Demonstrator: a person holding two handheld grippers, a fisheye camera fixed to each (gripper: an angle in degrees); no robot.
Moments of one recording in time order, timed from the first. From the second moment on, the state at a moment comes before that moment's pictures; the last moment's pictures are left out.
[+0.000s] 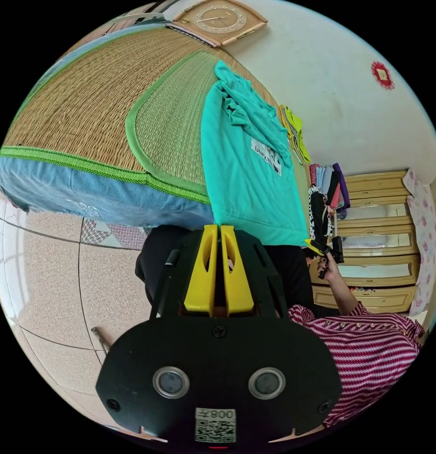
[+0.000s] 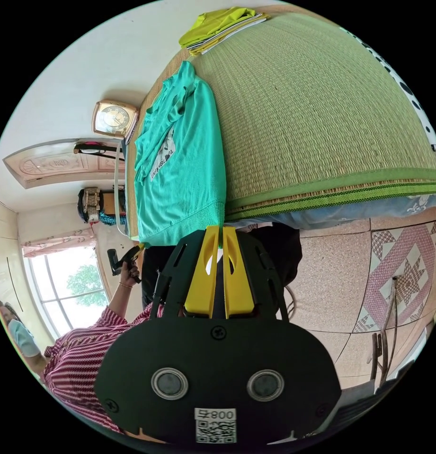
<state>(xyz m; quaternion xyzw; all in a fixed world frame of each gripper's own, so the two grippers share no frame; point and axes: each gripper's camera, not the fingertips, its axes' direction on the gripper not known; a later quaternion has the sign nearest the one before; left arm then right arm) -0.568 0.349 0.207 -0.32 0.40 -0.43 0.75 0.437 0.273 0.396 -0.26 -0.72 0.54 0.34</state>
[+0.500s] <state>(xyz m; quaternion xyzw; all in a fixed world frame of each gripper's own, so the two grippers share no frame) -0.550 0.371 0.225 -0.36 0.41 -0.42 0.73 0.409 0.277 0.392 -0.26 -0.72 0.55 0.33</state>
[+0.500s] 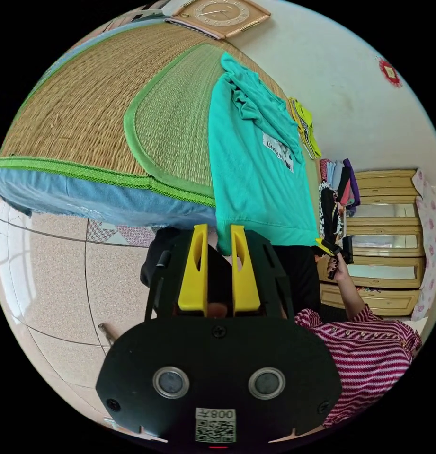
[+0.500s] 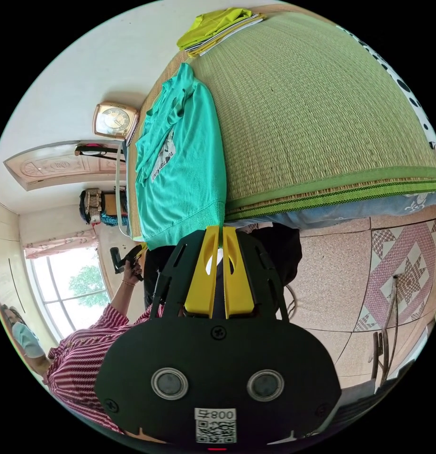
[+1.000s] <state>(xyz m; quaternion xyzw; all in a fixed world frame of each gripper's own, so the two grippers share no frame) -0.562 0.404 0.122 -0.24 0.45 -0.46 0.73 0.391 0.301 0.341 -0.20 -0.74 0.57 0.30</state>
